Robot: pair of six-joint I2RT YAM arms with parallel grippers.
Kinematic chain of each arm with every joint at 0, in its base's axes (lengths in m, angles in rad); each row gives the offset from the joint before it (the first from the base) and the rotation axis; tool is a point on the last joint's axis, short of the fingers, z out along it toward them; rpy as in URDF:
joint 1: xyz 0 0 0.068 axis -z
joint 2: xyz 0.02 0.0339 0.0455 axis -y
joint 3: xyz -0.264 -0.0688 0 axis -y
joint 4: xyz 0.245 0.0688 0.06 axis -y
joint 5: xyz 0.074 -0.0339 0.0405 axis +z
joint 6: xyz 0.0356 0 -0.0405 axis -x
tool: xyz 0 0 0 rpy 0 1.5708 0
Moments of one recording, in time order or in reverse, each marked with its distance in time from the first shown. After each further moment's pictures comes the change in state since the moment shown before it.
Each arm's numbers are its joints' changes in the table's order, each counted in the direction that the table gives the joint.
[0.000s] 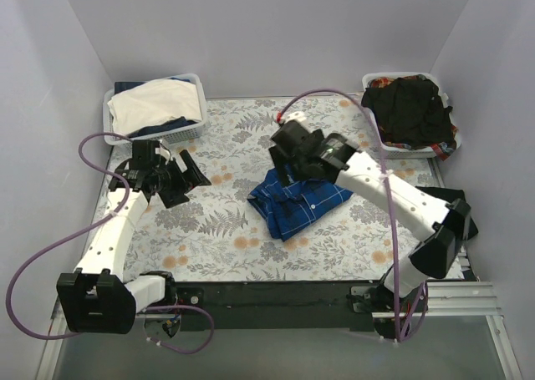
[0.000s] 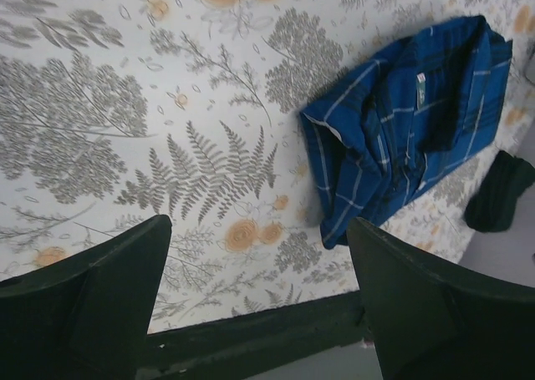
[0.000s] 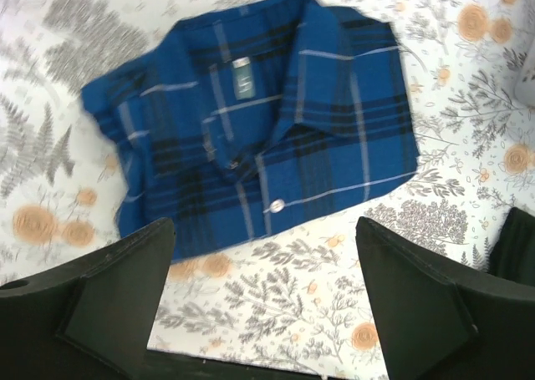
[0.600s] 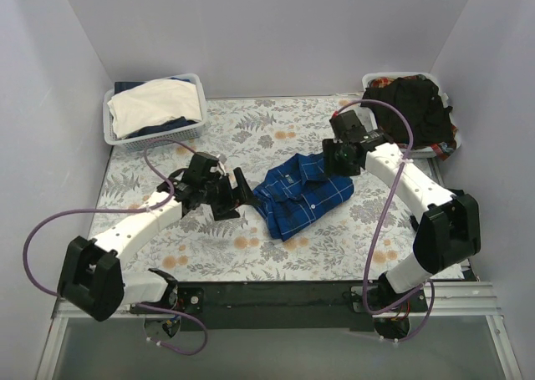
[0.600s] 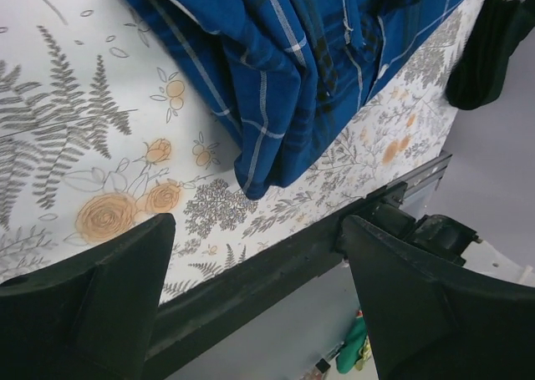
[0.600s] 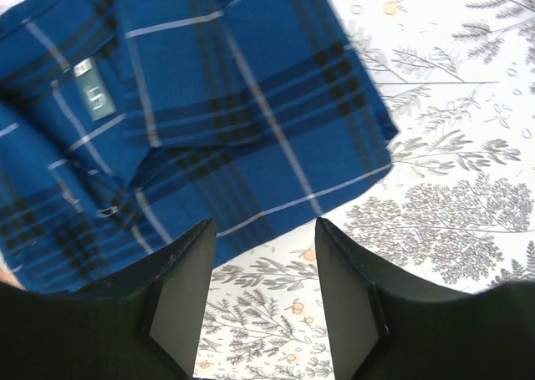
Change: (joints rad) left arm 0.426 -0.065 -0.186 0.319 -0.095 0.271; right arm 0.528 0.071 -0.359 0.251 0.406 0.047
